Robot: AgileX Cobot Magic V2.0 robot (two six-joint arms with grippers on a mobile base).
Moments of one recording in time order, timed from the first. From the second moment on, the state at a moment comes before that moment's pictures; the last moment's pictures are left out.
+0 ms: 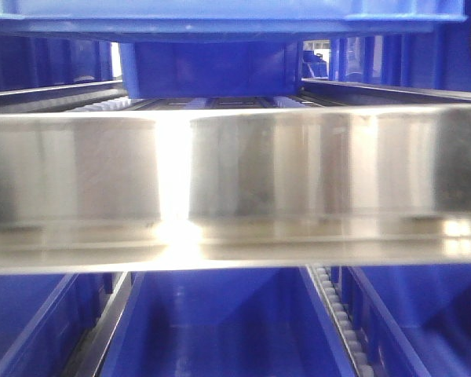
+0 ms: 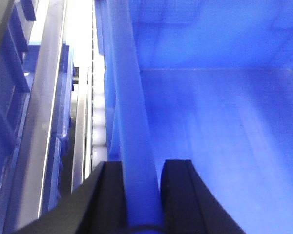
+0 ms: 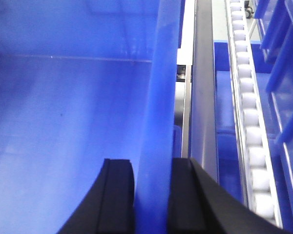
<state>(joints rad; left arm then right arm) -0.27 1.63 -1.96 0.14 1.07 -0.31 0.45 1.68 -1.99 -0.10 1.10 0.27</state>
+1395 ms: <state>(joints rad) -0.27 1.63 -1.96 0.15 1.07 -0.31 0.45 1.67 -1.99 -0.10 1.10 0.28</state>
